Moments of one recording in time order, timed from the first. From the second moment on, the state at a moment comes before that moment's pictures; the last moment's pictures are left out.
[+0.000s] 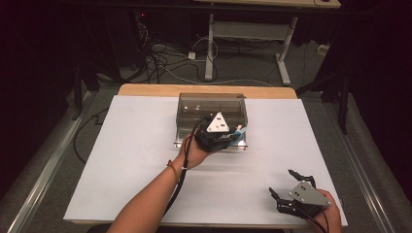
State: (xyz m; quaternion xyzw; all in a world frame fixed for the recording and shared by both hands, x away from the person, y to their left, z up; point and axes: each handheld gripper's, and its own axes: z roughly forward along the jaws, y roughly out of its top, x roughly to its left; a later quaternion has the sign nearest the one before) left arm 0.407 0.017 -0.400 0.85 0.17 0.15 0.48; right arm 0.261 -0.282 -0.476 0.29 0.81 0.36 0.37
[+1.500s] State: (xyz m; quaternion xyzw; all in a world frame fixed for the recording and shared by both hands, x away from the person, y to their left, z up) left arm 0.371 0.057 -0.388 0.83 0.15 0.26 0.47; right arm 0.261 -0.279 -0.476 0.29 0.81 0.36 0.37
